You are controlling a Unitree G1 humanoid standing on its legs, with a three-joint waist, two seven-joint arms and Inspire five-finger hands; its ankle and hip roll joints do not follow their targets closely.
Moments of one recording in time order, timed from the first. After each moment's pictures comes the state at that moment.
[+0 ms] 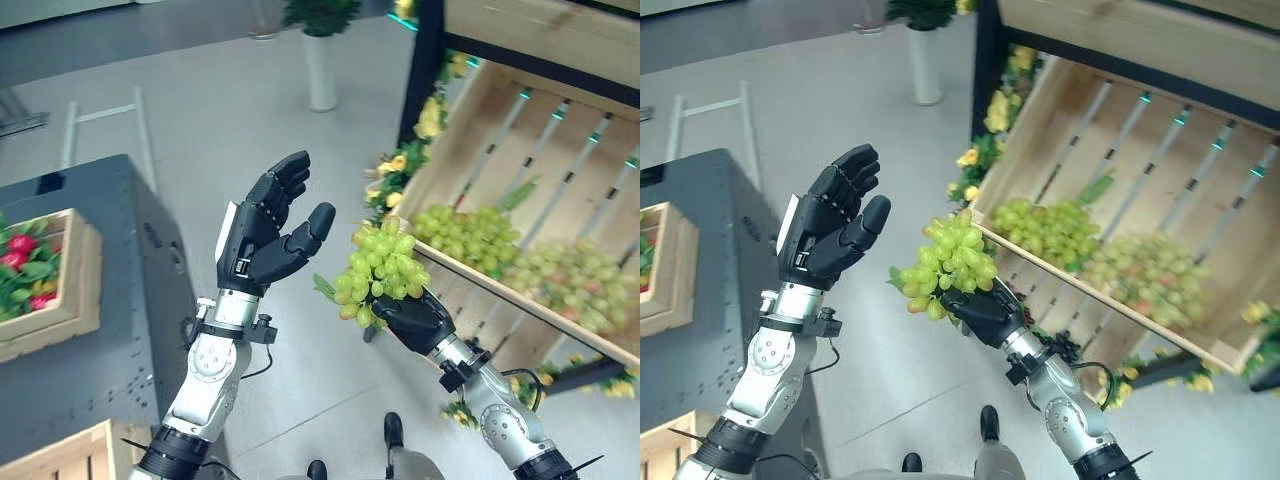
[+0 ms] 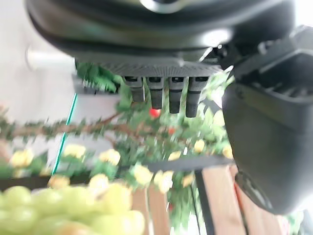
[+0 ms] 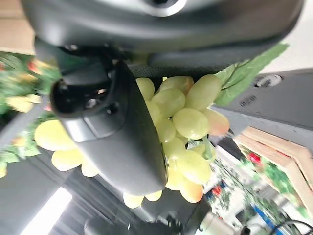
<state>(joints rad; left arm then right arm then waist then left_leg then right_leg) -0.10 0.45 -0.23 -0.09 -0.40 -0.44 0.08 -0.04 -0.44 0.32 0.00 1.00 -0.03 0.44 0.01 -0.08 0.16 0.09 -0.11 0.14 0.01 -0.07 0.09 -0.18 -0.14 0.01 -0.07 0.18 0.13</state>
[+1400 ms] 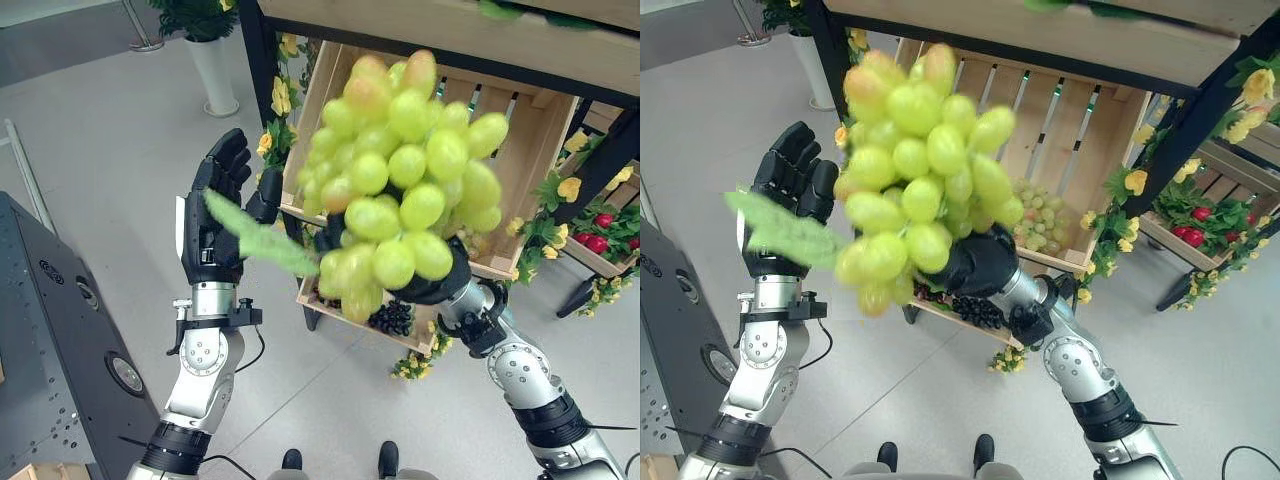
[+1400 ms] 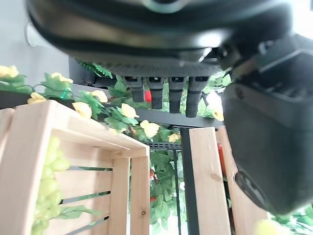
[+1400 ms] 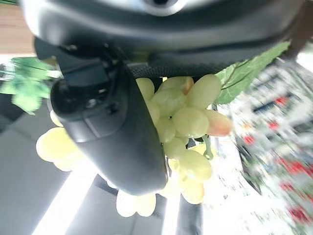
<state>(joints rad) -0.12 0.40 -0.14 -0.09 -0.39 -0.45 0.27 -0.31 -0.41 0.25 -0.30 1.35 0.09 0.61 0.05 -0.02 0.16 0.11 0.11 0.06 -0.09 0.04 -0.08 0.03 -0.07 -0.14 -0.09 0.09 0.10</state>
